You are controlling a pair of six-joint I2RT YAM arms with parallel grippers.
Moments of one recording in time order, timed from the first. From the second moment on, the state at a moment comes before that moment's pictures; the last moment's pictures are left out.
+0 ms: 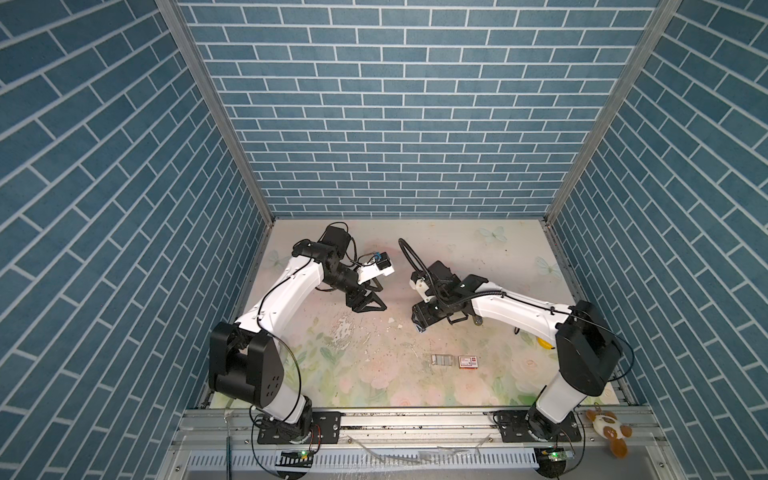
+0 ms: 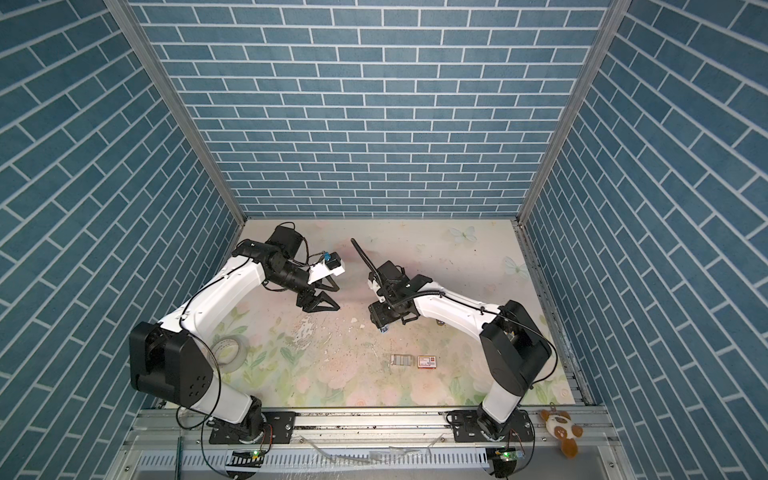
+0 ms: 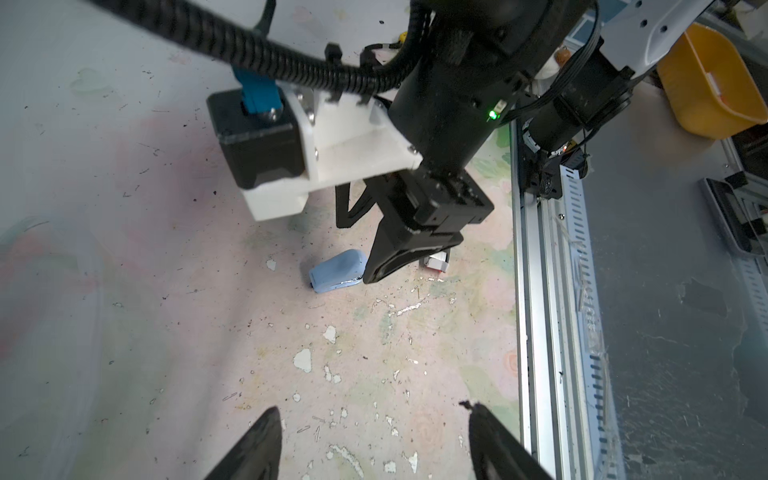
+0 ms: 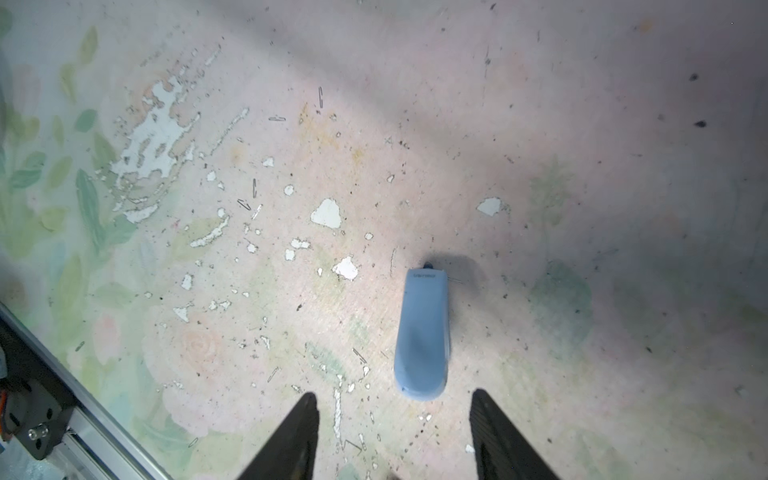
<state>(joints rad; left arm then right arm) -0.30 1.56 1.38 -1.13 0.79 0.93 0.82 1.64 1.15 -0.60 -0.16 0.27</state>
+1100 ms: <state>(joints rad) -0.71 2.12 1.74 -1.17 0.41 1.34 0.57 0.93 0.49 -0.31 -0.19 0.58</state>
